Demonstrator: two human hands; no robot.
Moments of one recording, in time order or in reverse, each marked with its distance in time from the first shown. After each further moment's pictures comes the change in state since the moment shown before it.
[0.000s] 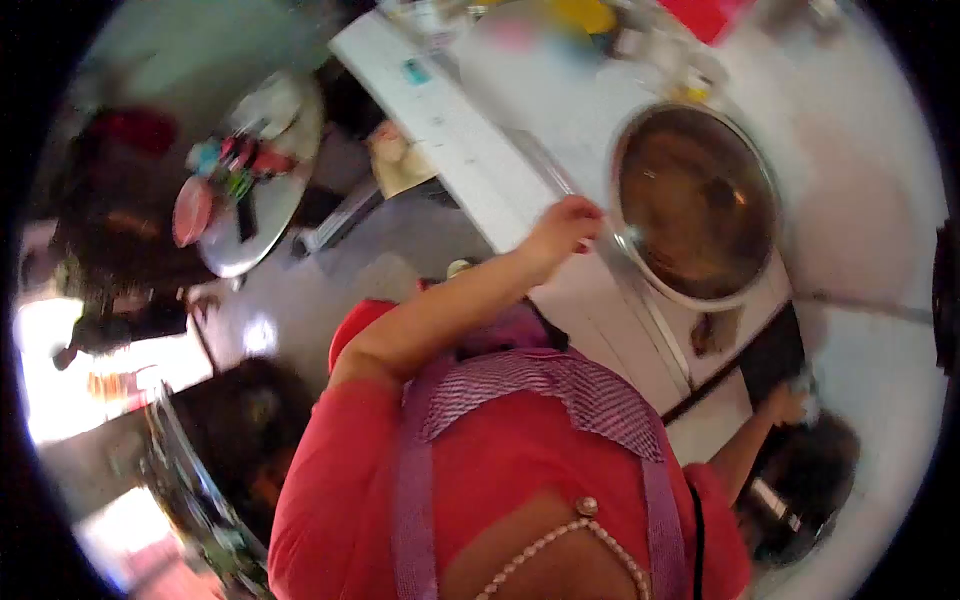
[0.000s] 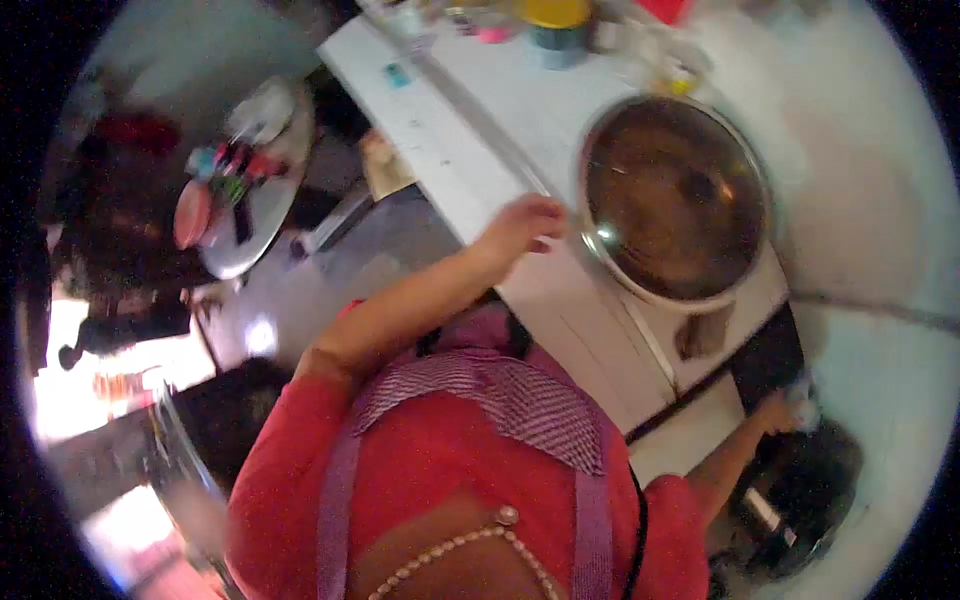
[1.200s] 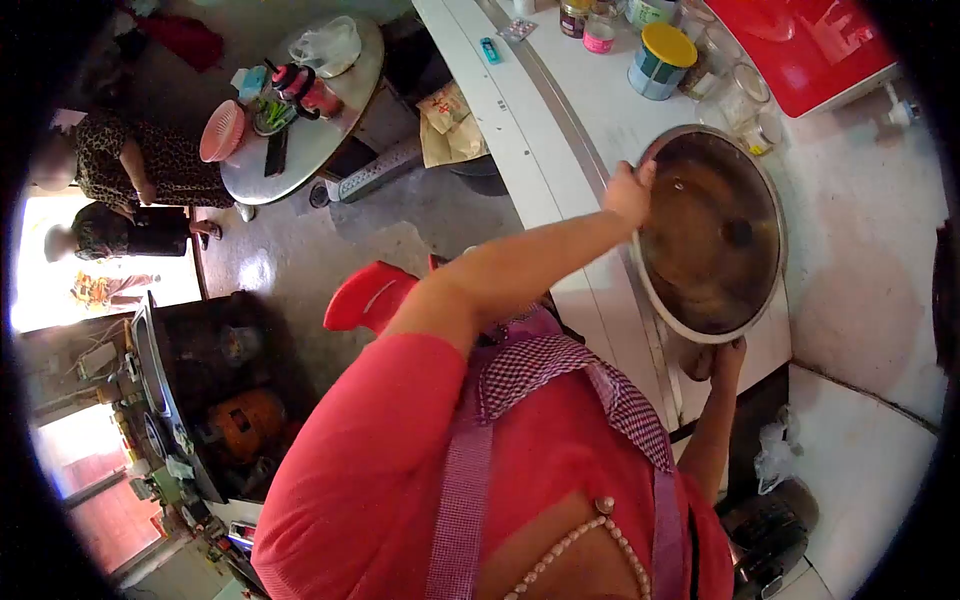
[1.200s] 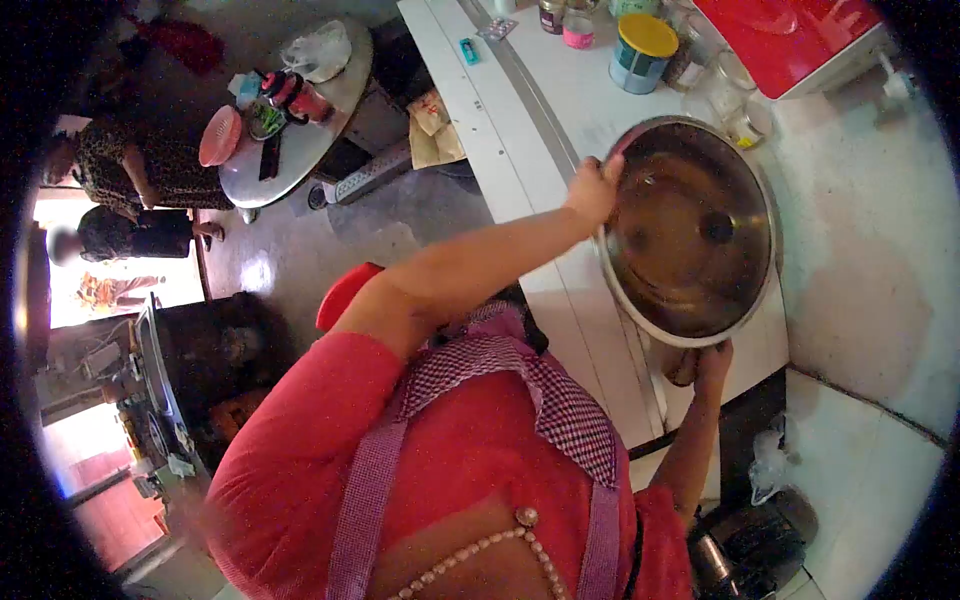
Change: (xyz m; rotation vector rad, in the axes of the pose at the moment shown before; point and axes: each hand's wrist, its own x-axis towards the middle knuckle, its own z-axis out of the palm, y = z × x) left_hand 0.070 0.012 0.020 0.439 0.685 0.156; right_hand -0.157 -0.153 -0.053 1.131 -1.178 -0.518
